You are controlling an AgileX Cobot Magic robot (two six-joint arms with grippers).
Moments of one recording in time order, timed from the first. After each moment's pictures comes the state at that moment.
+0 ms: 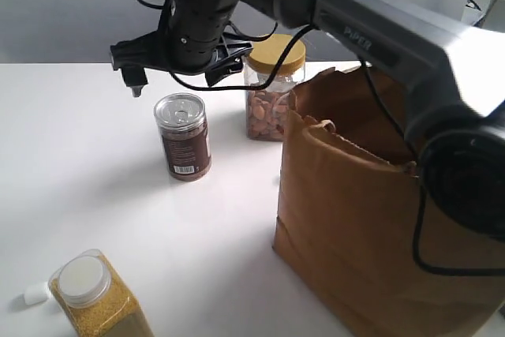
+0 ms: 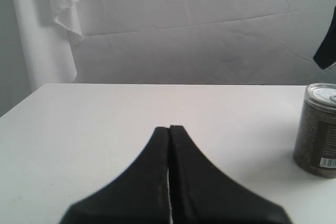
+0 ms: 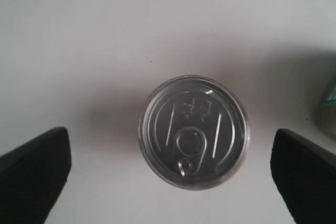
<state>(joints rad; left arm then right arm) 0.04 0.00 0.00 0.06 0.19 -0.04 1.01 2.34 -2.34 0.03 1.11 0.29</state>
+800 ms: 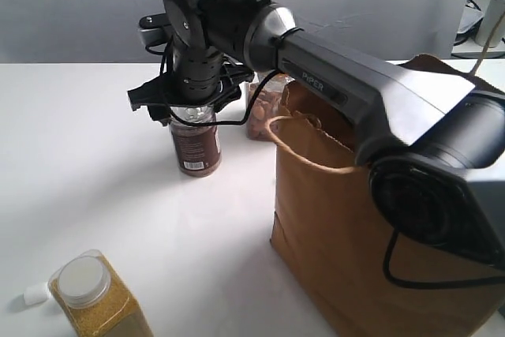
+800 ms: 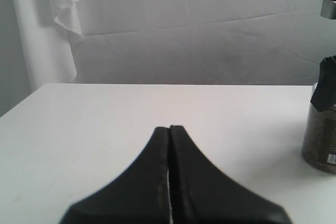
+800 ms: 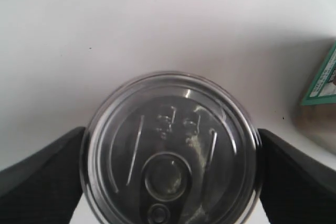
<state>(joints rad) 0.04 0.00 0.00 0.06 0.19 -0.04 1.02 2.48 -2.39 -0.11 1.13 0.34</state>
